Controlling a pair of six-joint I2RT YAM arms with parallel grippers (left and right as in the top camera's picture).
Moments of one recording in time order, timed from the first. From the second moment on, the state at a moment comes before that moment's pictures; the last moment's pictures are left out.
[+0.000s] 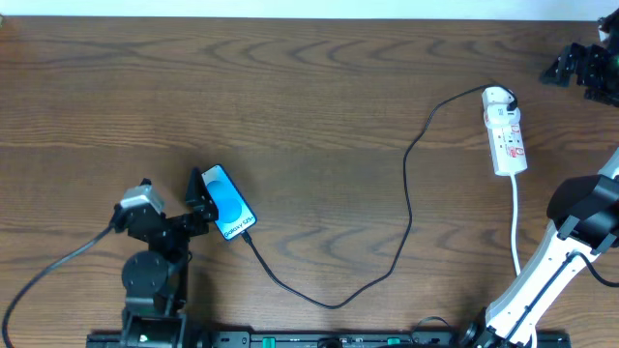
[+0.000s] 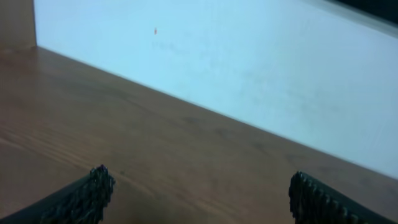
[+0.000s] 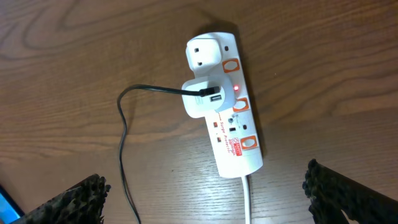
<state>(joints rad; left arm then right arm) -0.07 0.30 0.17 0.09 -0.16 -0.35 -0.47 2.36 2.72 -1.69 -0.37 -0.18</state>
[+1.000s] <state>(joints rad) 0.06 0.01 0.01 -0.10 0.02 -0.20 -0.47 2.36 2.72 -1.69 -0.37 -0.17</state>
